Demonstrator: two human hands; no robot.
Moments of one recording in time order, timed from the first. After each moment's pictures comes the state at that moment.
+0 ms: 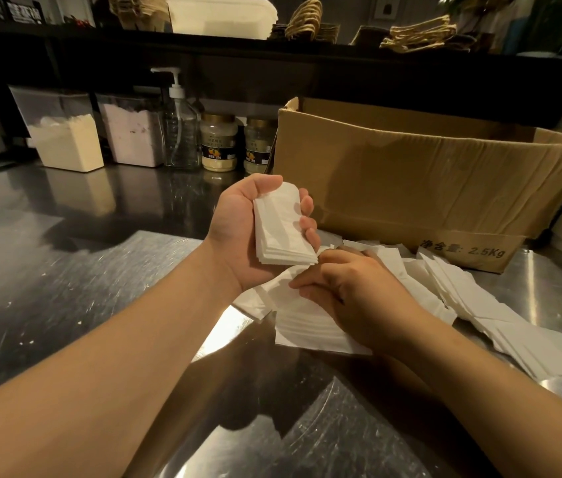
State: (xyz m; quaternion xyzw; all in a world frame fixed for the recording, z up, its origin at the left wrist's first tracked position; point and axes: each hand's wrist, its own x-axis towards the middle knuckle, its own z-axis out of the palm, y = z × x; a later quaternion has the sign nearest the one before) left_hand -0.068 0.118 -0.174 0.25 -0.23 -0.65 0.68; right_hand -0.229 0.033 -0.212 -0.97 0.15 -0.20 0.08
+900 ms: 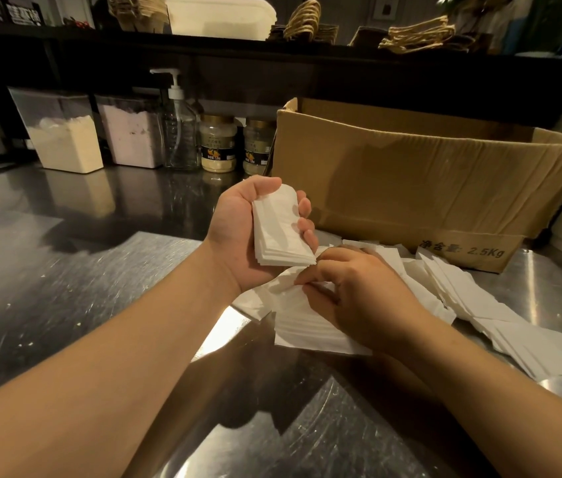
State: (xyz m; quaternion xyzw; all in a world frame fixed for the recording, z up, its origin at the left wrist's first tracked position) left_hand -0.069 0.118 -0.175 0.27 -0.22 -0.64 0.69; right_hand -0.231 0.036 -0.214 -0.96 0.14 -0.24 0.06
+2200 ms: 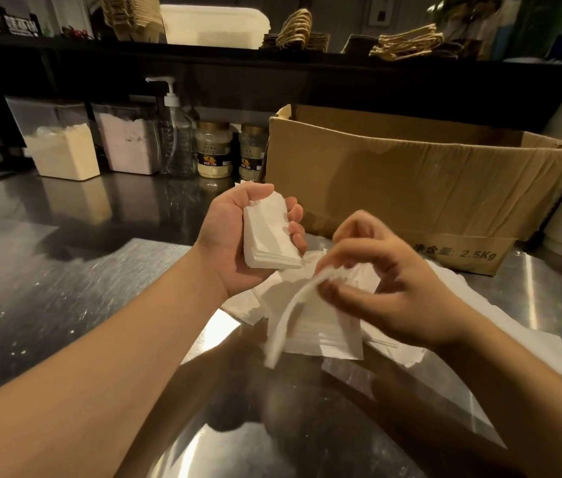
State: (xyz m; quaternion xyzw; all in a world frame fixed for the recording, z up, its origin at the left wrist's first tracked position) left_hand -0.062 0.117 -0.175 0.29 -0.22 -0.63 0.69; right_hand -0.263 0.030 -0.180 -0.90 0.05 -0.28 0.33
